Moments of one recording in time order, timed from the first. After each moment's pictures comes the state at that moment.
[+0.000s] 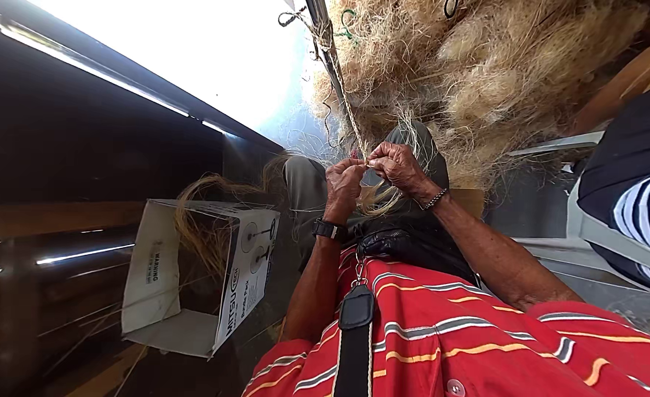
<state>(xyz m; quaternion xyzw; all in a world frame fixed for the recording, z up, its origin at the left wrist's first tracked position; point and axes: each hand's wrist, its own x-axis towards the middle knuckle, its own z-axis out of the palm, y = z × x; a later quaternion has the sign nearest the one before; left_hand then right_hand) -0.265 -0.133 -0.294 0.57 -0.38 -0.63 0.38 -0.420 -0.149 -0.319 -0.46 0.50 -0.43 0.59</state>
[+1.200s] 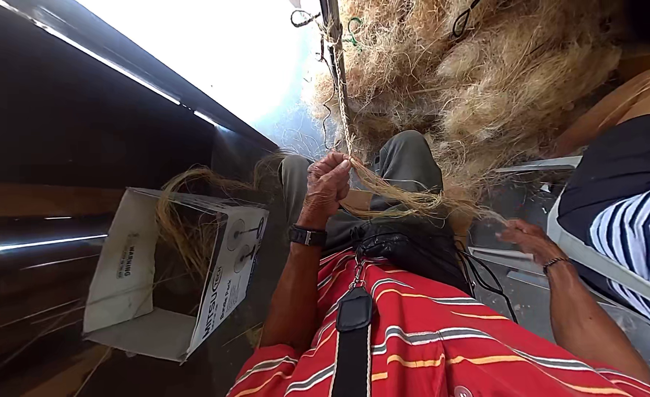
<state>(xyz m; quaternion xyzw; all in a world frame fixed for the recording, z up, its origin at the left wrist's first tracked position) -0.225 -0.133 -0.275 0.36 -0.38 -0.71 0.47 -0.704 0.035 -0.402 -0.29 0.83 -0.07 0.47</state>
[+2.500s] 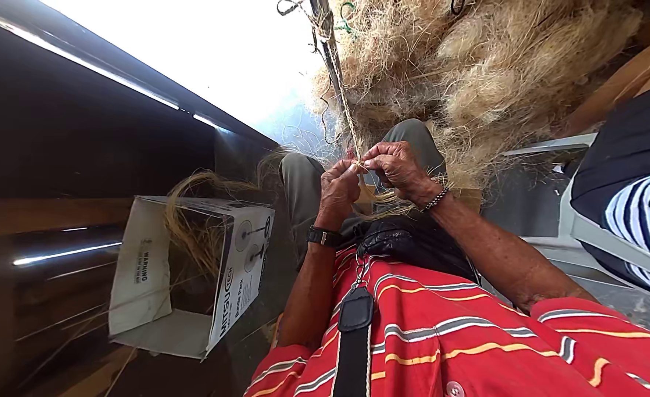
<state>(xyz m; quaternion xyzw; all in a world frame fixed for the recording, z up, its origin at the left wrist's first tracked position) -0.239 -0.117 -0.312 0.42 -0.34 -0.72 0.44 -0.406 -0.145 -0.291 -0.36 0.51 -0.44 0.65</state>
